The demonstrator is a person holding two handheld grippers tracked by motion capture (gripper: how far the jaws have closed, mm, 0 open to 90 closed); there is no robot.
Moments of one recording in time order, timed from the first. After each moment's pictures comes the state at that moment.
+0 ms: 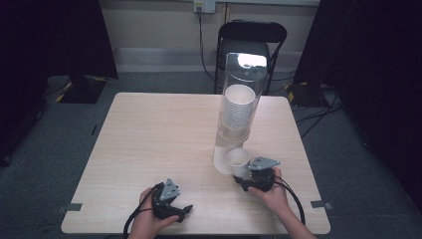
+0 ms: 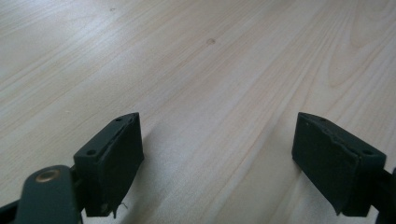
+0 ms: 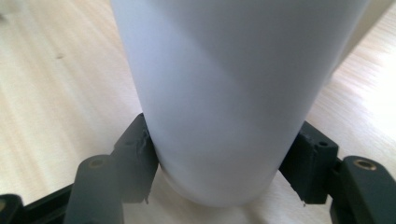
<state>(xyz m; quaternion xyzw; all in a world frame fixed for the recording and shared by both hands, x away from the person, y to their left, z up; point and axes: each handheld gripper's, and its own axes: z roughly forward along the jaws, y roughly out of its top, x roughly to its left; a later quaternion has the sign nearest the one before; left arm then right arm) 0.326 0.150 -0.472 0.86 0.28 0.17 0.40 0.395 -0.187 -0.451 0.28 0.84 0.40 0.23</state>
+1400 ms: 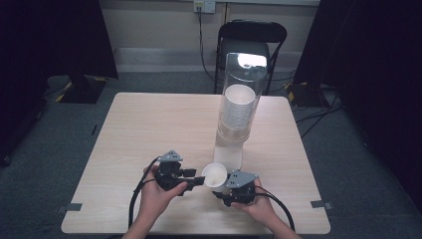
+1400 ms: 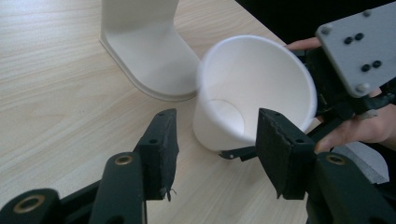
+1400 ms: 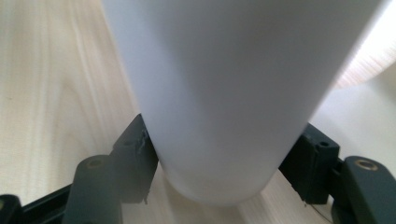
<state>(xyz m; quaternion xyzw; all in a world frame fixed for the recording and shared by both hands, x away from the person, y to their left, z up) 0.358 0.132 -0.390 0.78 0.35 0.03 0.51 0.367 -0.129 -0.456 0.14 0.87 0.41 0.23</state>
